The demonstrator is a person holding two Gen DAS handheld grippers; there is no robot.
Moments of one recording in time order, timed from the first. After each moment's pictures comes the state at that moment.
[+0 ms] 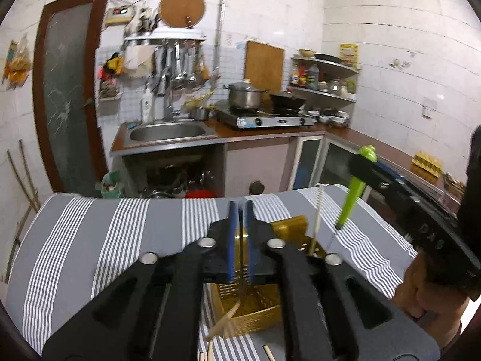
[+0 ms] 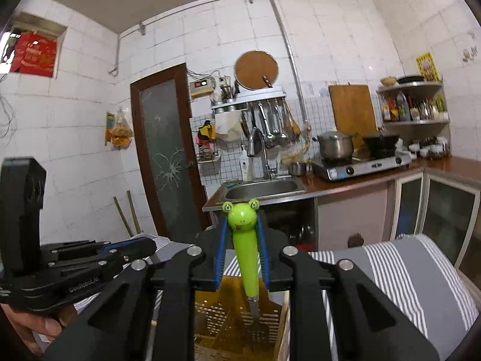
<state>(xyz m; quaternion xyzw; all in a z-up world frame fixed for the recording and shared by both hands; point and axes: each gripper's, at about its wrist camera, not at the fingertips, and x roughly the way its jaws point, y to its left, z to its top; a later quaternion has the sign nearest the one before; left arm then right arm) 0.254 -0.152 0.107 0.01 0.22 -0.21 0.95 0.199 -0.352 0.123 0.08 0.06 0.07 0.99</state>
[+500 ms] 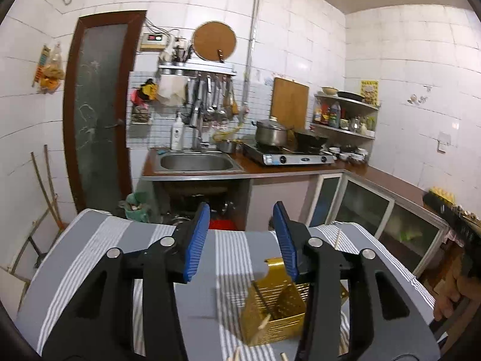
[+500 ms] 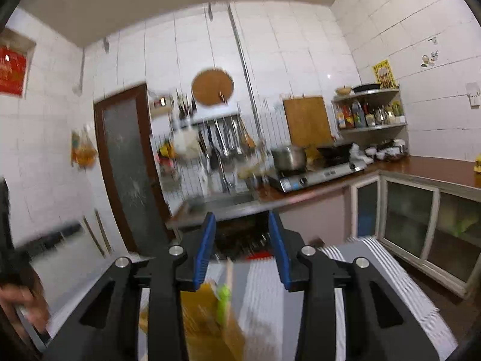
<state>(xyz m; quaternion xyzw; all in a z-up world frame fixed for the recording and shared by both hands) 0.219 -0.089 0.160 -0.03 0.15 -0.16 0.98 0.130 -0.403 0.155 0.09 0.05 -0.03 0.99</state>
